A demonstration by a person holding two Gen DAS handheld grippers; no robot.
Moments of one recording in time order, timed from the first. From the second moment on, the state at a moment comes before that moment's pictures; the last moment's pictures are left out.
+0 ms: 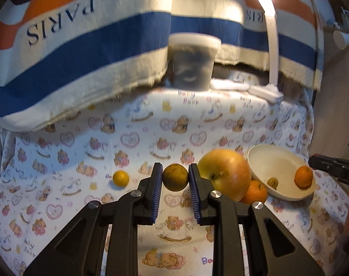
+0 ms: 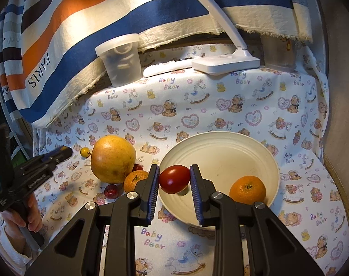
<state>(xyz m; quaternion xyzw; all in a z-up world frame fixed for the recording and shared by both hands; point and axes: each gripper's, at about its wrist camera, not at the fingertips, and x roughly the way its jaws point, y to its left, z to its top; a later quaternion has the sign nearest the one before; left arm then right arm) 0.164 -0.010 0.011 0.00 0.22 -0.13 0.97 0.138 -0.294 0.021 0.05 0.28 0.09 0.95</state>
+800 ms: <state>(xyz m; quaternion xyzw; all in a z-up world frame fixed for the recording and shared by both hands) 0.150 -0.092 0.037 0.05 0.30 -0.28 0.91 0.151 -0.316 0.016 0.08 0.34 0.08 0.93</state>
